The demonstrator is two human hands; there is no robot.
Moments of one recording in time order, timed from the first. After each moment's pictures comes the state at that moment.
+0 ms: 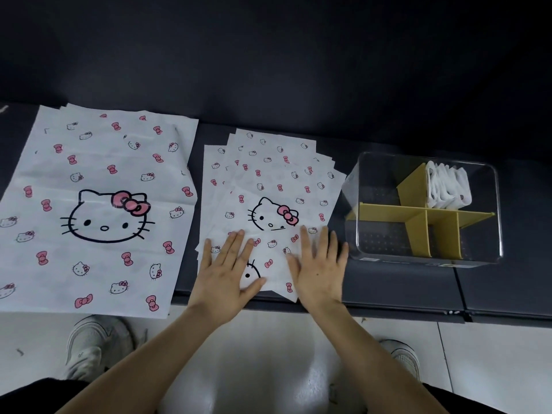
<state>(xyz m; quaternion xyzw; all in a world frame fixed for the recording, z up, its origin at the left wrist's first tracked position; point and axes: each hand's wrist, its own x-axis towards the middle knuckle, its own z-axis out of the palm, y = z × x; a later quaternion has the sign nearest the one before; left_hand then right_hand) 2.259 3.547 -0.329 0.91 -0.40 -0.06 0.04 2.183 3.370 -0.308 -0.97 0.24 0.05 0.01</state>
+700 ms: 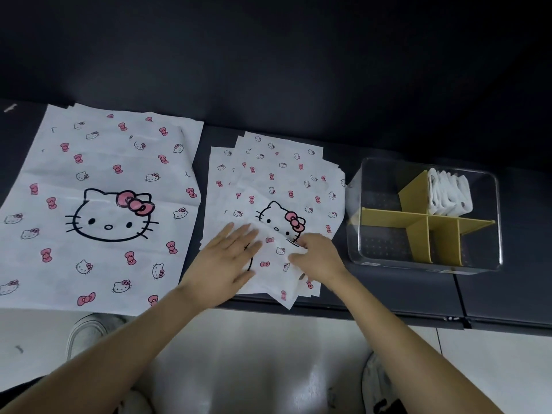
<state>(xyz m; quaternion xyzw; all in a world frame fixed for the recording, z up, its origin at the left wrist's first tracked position) 2.295 3.551 -0.307 0.83 -0.54 0.04 0.14 2.217 3.351 -0.256 -0.85 0.29 0.17 0.40</state>
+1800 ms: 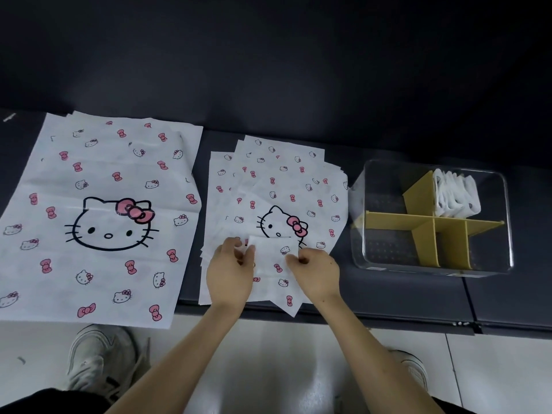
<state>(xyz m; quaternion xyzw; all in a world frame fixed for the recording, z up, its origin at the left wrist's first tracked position) 2.267 3.502 -0.294 0.92 0.00 -0.08 0.39 2.209 3.373 -0.280 -0.86 0.35 0.03 0.38</state>
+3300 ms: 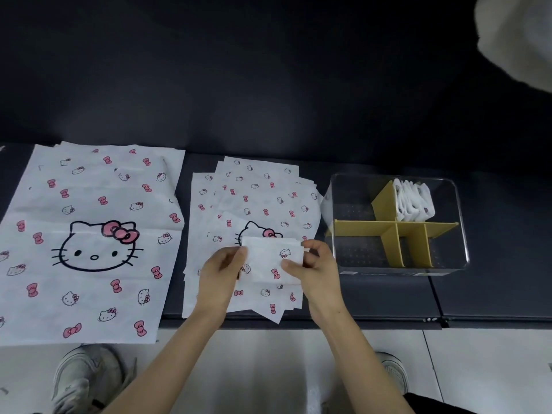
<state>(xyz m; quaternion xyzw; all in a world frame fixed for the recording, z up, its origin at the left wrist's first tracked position) 2.257 3.492 -0.245 0.76 0.02 -0.23 0.61 2.180 3.359 -0.223 -0.55 0.39 -0.10 0.73</state>
